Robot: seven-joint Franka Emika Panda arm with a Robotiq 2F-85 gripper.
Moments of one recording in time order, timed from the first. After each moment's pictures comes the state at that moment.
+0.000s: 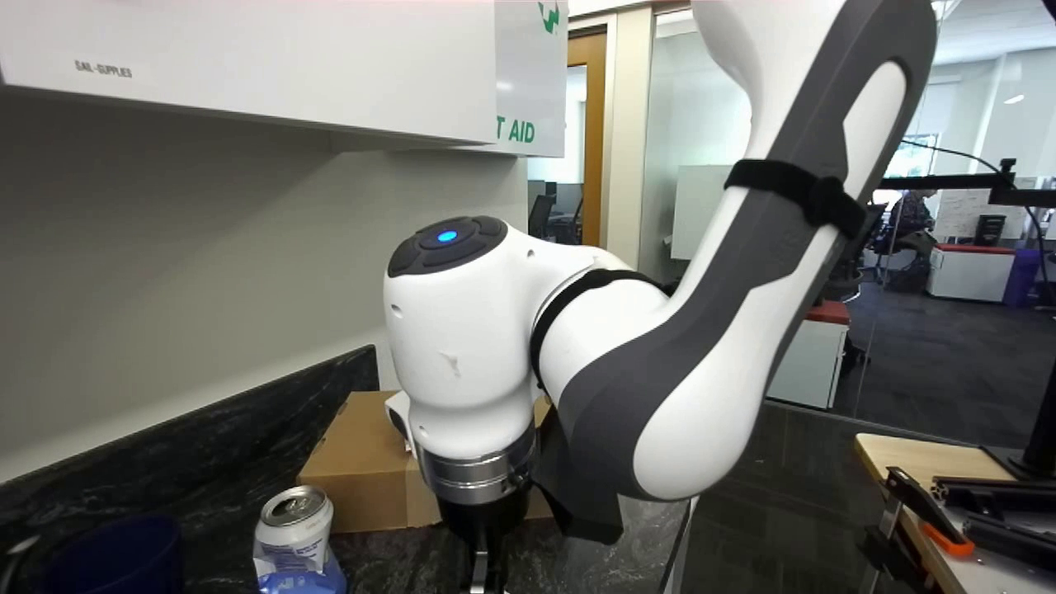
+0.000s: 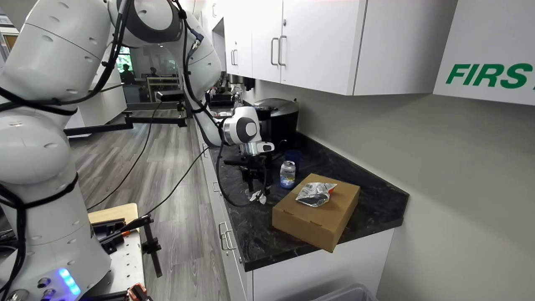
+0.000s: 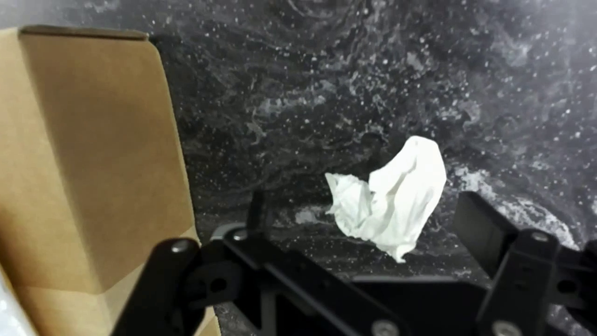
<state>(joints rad) 0.30 0.53 -0.07 -2.10 -0.44 2.61 0.32</state>
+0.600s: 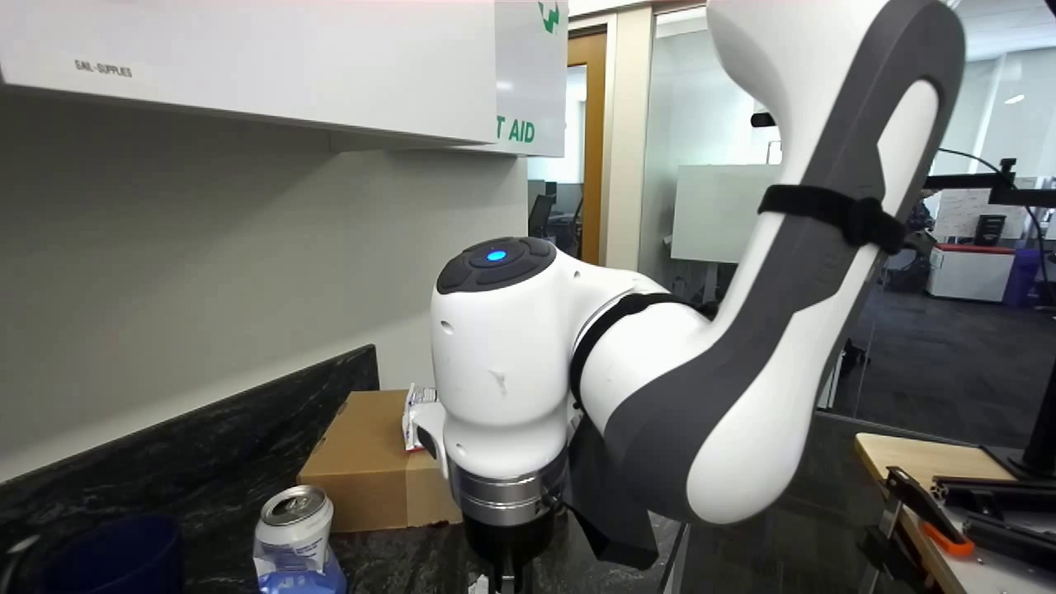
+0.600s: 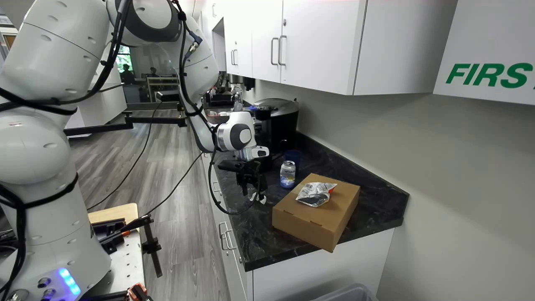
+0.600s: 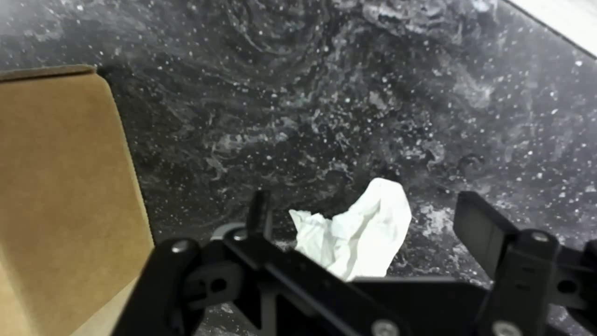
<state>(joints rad) 0.30 0.52 -0.07 -2.19 -0.42 2.73 0.31</state>
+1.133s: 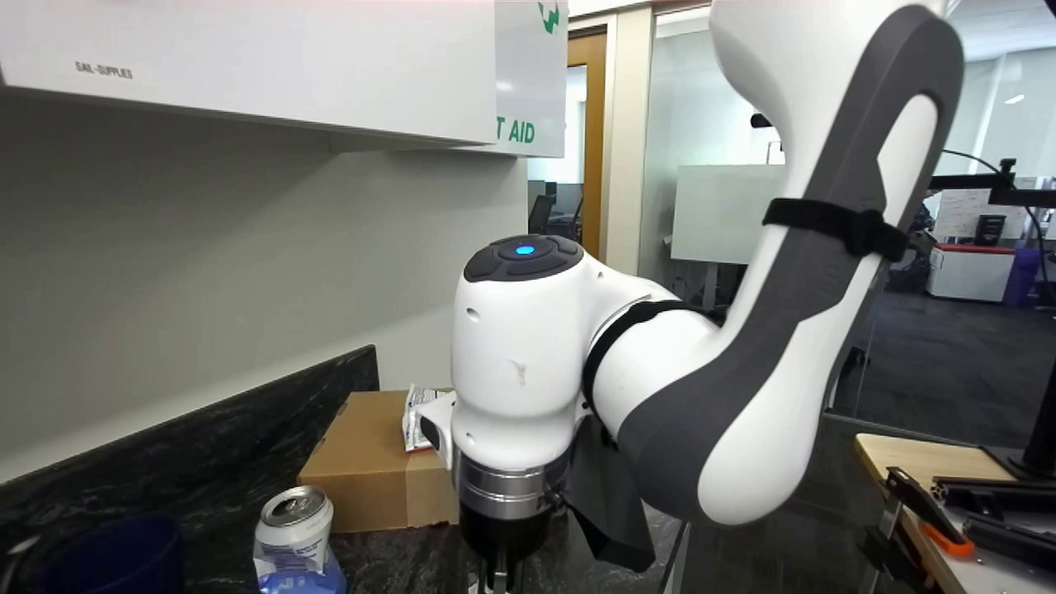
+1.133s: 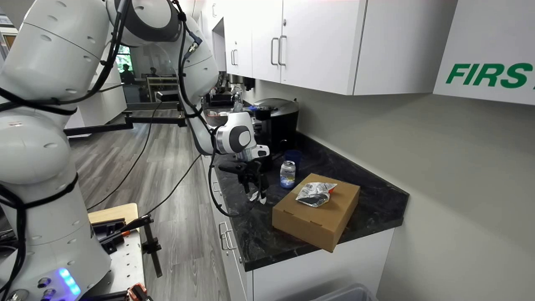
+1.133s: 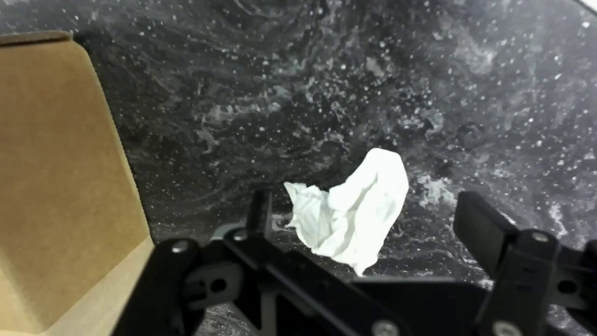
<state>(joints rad) 0.30 0.52 -0.09 -2.22 -0.42 2.85 0.31</state>
